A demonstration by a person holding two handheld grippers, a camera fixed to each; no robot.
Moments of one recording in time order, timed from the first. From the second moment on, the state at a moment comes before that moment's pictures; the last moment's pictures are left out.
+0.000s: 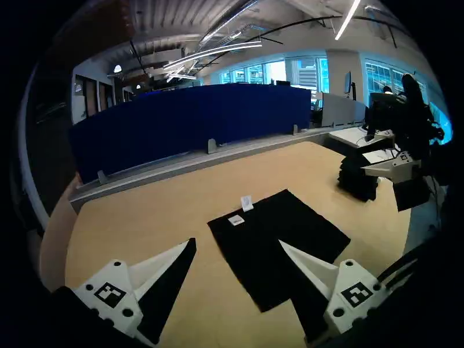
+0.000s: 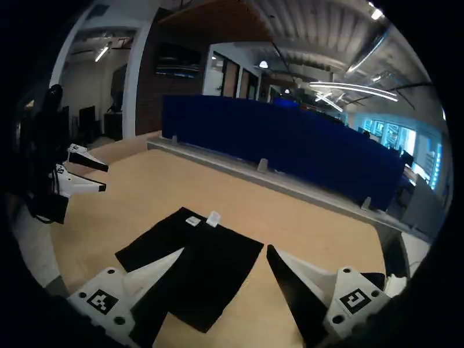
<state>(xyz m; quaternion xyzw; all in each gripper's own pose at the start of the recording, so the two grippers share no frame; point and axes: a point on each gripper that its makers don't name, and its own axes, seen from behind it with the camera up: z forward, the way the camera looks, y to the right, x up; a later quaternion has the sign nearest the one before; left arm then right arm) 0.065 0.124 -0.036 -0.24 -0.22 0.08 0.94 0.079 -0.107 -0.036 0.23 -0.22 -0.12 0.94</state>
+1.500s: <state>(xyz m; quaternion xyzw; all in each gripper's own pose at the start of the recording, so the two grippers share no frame) -0.087 0.148 -0.085 -0.30 -0.36 0.12 0.88 -0.076 -0.101 -0.086 0.25 -0.35 -0.15 0.89</state>
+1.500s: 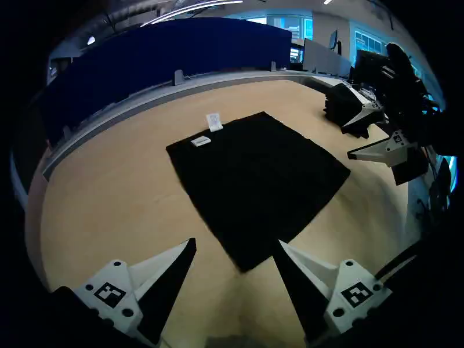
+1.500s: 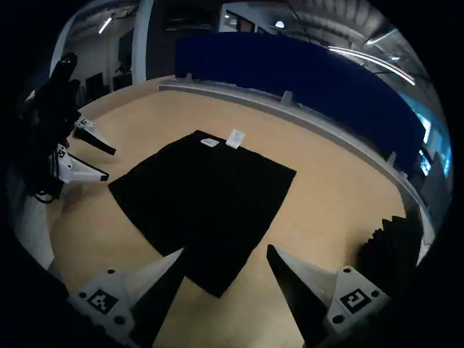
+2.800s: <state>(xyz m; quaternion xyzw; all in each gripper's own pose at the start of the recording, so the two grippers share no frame) -0.123 0.153 -0.102 -0.30 -0.42 0.15 0.84 -0.128 -0.086 -0.116 0.26 -0.42 -0.12 0.86</state>
